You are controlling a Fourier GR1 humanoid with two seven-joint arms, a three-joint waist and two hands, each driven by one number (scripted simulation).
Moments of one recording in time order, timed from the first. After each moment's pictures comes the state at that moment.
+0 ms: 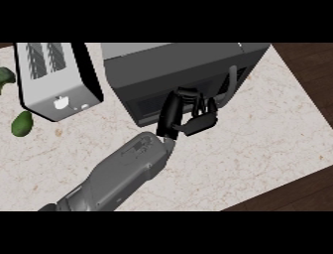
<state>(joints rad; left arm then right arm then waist) -0.83 0.00 -0.75 -0.84 0.73 0.59 -0.43 -0.07 -0.52 -0.27 -1.61 -0.35 0.58 -0.46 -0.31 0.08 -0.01</state>
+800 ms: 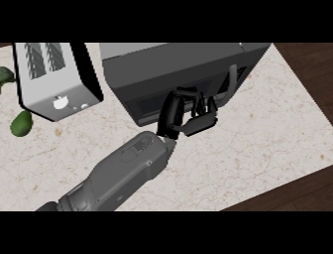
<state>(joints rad) -0.85 0.00 -0.77 -0.82 0.84 0.56 -0.57 -0.15 -0.59 -0.33 -1.56 -0.42 0.61 -0.42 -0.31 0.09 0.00</state>
